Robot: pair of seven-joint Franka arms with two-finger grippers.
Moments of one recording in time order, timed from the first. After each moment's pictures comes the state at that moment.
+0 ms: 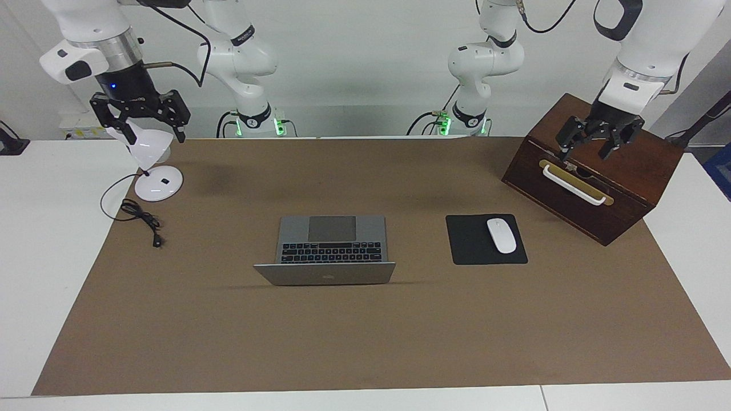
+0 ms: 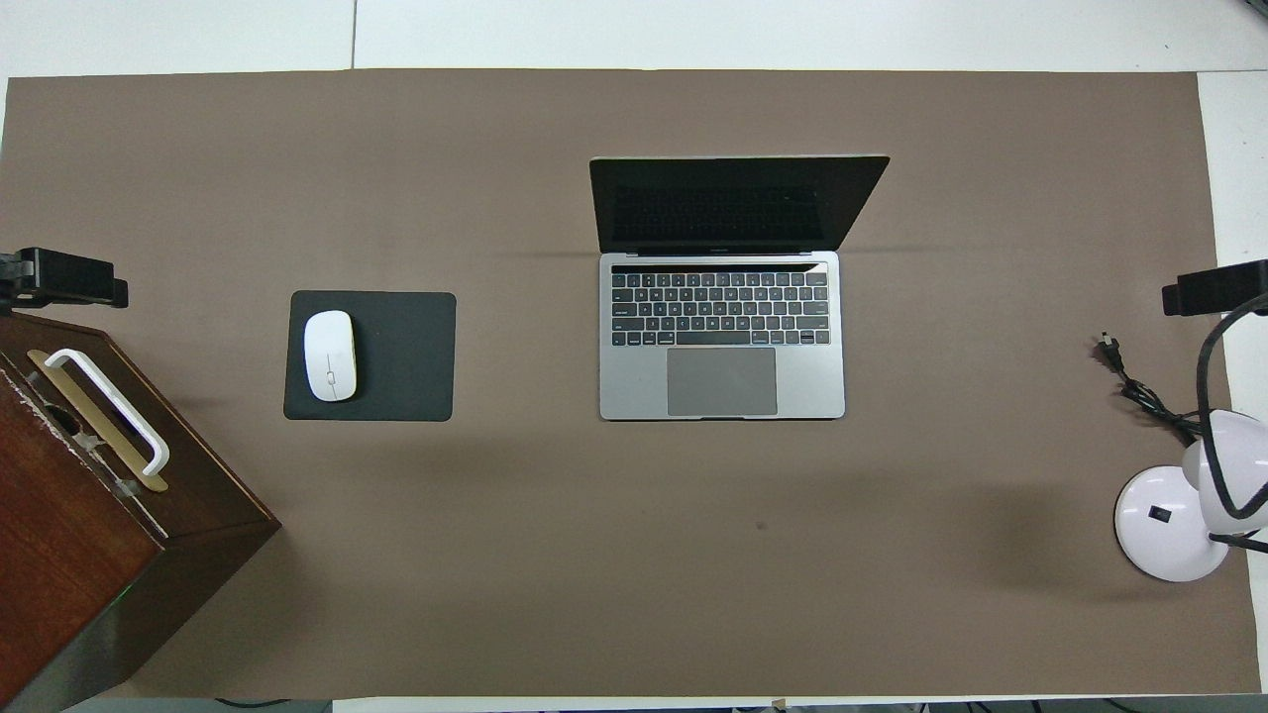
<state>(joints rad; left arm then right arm) 0.08 -0.06 -0.08 -1.66 -0.02 1.68 0.01 -0.05 -0.10 0.00 -1.61 -0.01 1.60 -0.08</state>
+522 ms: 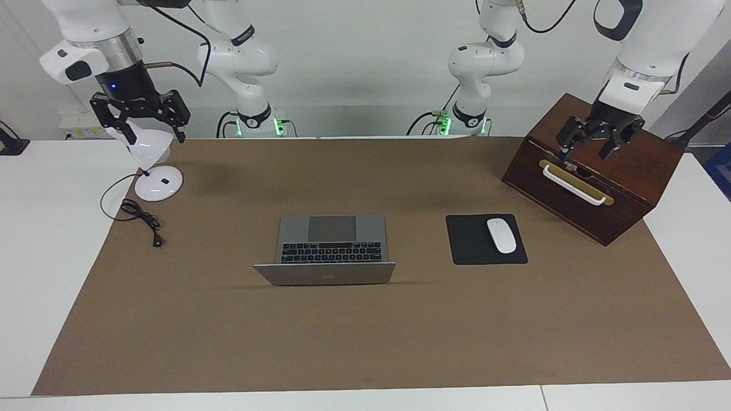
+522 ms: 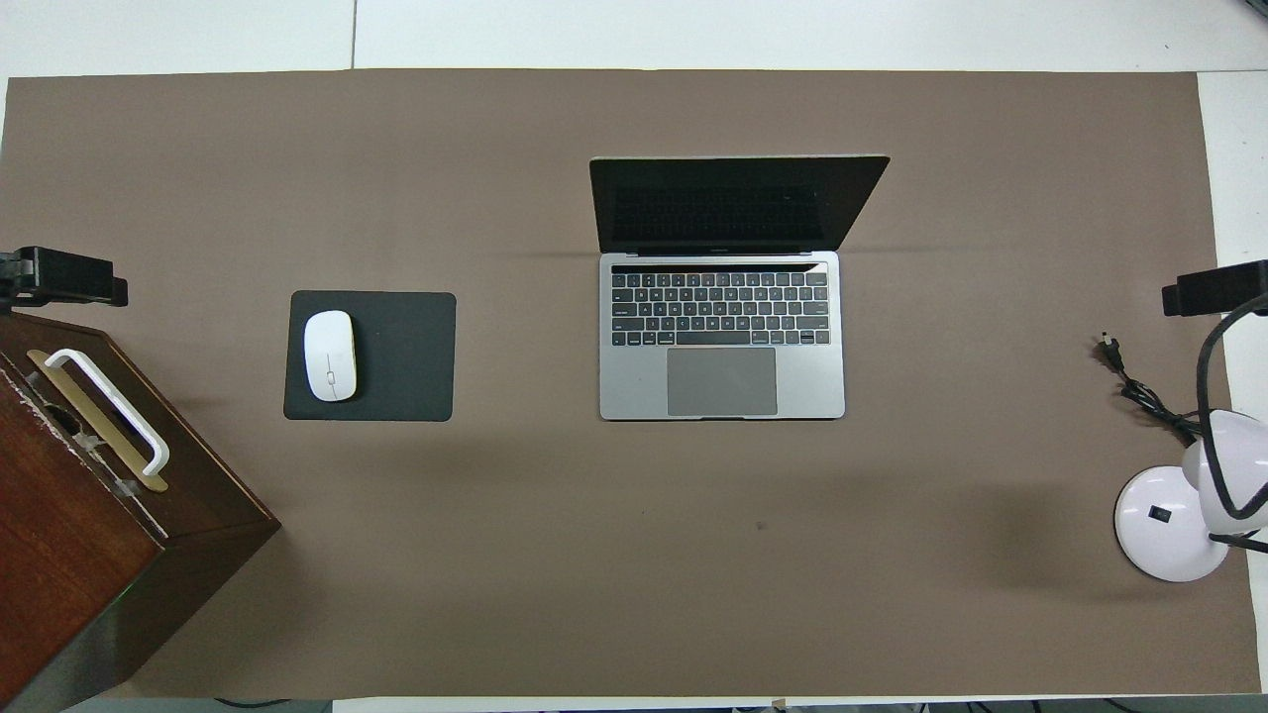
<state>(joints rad) 0.08 -0.06 -0.08 -1.66 -0.02 1.68 0.01 -0.05 -0.10 0.00 -1.61 -0.01 1.60 -0.08</state>
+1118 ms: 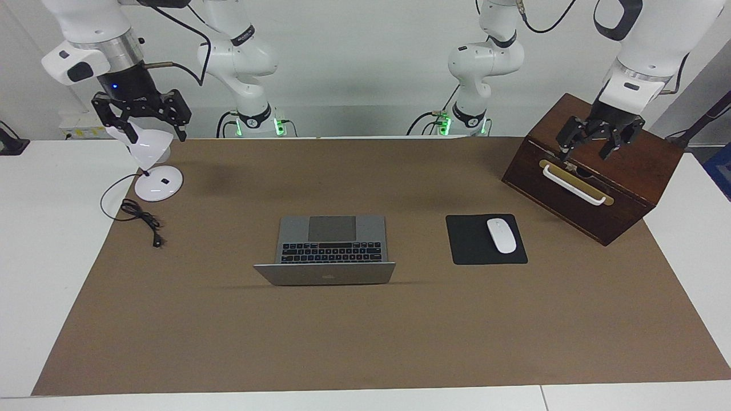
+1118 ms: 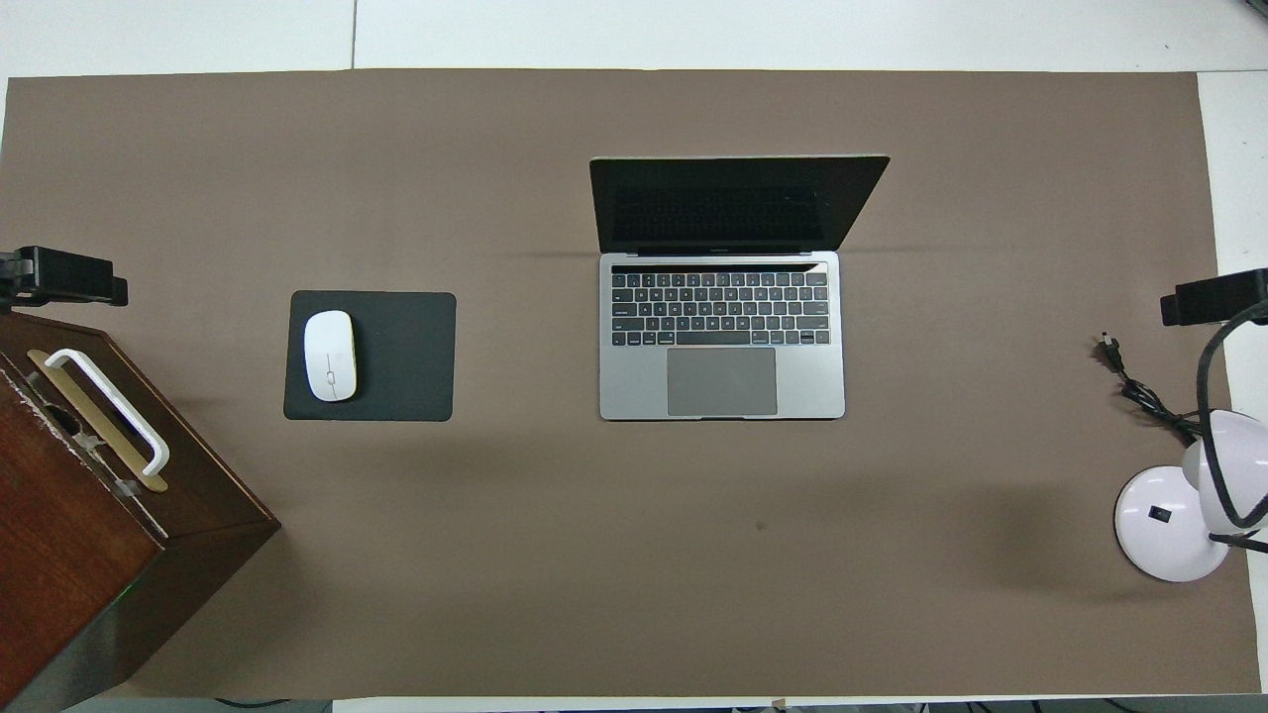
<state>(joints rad) 0.08 -0.06 -0.08 -1.66 -0.02 1.68 0.01 -0.05 -0.10 0.00 -1.61 -0.01 1.57 -0.08</state>
